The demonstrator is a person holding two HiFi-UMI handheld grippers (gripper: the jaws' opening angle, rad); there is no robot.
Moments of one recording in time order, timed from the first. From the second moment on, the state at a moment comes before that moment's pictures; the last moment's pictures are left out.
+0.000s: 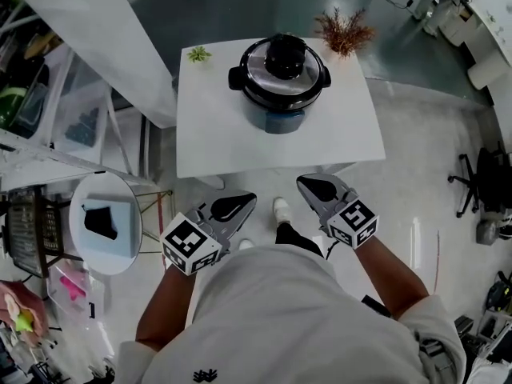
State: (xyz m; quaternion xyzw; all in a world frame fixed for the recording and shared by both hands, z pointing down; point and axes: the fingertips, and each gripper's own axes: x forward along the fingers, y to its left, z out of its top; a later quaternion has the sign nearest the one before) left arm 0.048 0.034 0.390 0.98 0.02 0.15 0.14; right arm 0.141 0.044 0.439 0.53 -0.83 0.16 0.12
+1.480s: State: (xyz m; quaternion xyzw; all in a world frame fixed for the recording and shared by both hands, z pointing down) left arm -0.026 0.095 0.404 0.98 0.04 0.15 0.15; right arm 0.052 0.116 0.435 0.53 -0.82 0.16 0.12
